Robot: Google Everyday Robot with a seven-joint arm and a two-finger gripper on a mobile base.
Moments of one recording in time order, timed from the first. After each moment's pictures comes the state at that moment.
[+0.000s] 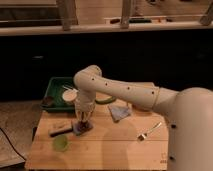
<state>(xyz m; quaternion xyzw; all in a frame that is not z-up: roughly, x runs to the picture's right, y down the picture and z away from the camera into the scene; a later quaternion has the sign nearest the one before) -0.118 0.154 0.736 -0.26 -0.37 -0.56 0.69</state>
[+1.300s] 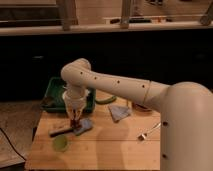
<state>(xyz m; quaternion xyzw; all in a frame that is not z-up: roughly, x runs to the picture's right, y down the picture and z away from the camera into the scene) -0.154 0.135 0.697 -0.26 -0.38 -0.59 0.66</state>
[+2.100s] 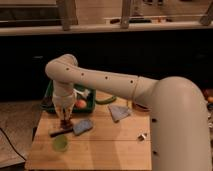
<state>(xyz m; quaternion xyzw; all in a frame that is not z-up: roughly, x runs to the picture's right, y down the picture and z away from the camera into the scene) -0.194 0.128 0.669 -0.25 -0.39 -0.64 0.62</state>
